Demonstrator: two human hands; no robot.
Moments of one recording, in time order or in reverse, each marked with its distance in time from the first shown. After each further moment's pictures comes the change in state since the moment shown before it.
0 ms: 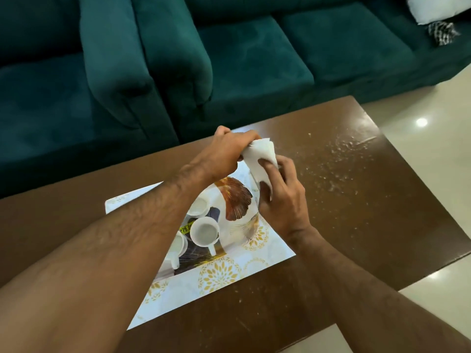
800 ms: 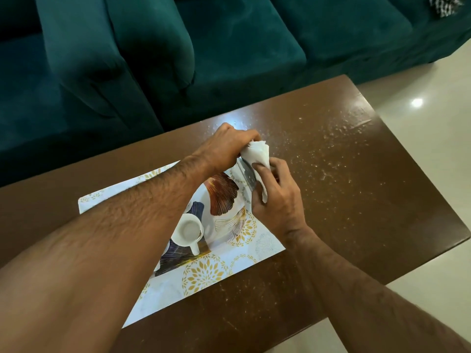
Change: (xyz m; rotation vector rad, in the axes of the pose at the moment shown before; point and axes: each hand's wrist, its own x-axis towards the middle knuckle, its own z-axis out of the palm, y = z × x) left_hand 0.032 0.012 0.042 0.066 -0.084 0.083; right_hand -0.021 0.036 0.007 0.012 -0.085 0.059
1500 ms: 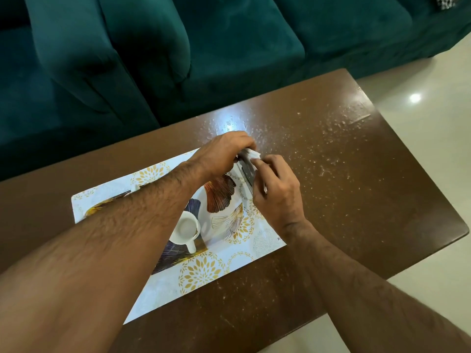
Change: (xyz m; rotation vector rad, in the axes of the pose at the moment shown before) left_hand -0.007 -0.002 0.014 -0.119 -0.036 0.063; right_hand 0.003 0.012 0.008 -0.029 0.061 -0.019
